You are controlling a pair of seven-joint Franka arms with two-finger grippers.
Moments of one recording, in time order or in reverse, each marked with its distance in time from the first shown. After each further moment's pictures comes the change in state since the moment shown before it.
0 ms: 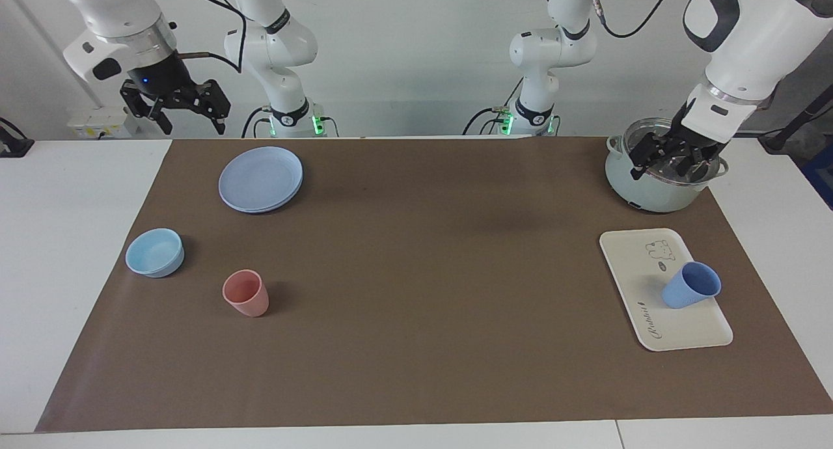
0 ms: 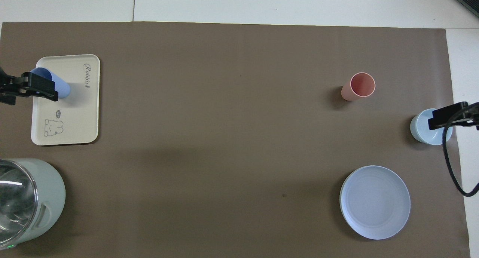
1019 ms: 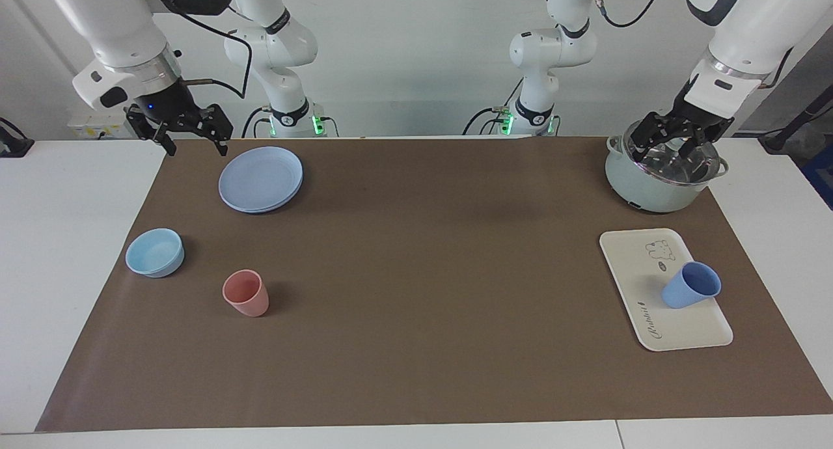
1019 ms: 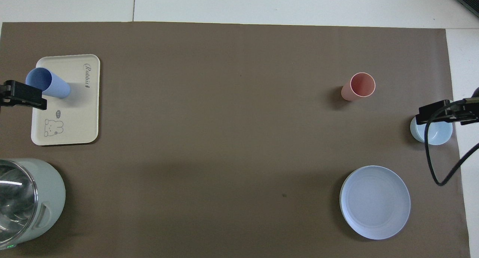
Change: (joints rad) left arm 0.000 -0.066 -0.005 0.006 0.000 -0.070 -0.001; right arm -0.002 -0.031 -0.001 -0.109 0.000 0.146 0.000
